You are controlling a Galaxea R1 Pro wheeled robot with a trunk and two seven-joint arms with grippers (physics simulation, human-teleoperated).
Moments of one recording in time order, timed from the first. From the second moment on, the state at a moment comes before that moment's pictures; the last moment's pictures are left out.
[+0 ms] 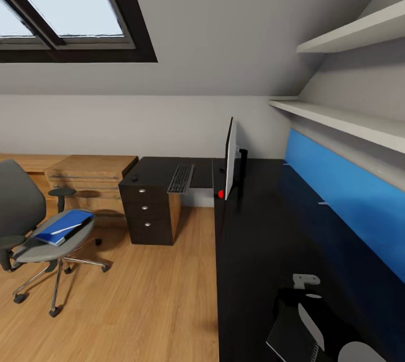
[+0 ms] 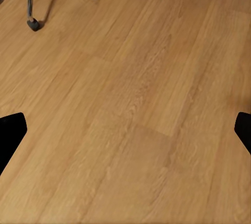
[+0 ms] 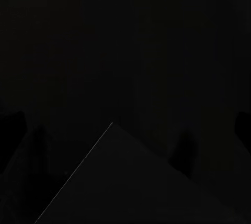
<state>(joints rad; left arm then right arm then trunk) 0.15 0.02 -0.22 -0.91 0.32 -0.25 0.46 -0.53 -0.15 0.12 -0.52 -0.20 0.26 -0.12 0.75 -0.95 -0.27</state>
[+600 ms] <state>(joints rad) 0.15 0.02 -0.23 -0.91 0.32 -0.25 0.46 -0.53 -0.15 0.12 -0.53 -0.20 0.26 -0.12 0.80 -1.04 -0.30</state>
